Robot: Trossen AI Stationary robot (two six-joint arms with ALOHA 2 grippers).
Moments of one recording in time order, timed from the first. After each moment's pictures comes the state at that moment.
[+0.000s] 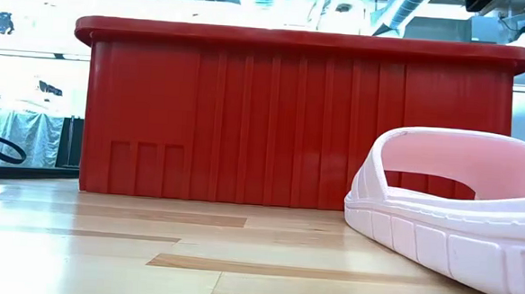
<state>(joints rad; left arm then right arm) -0.50 1.31 1.25 0.00 -0.27 -0.15 0.00 0.39 0.78 -0.47 0.00 0.00</state>
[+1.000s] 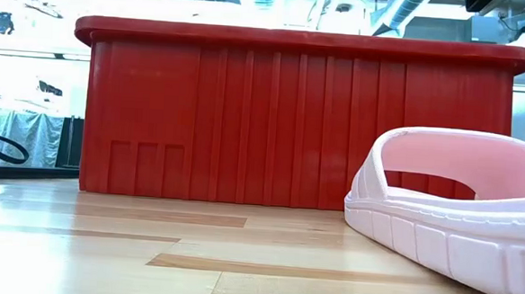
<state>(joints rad) -0.77 0.29 0.31 0.24 -0.14 -0.15 0.00 0.39 0.78 -0.47 0.00 0.00</state>
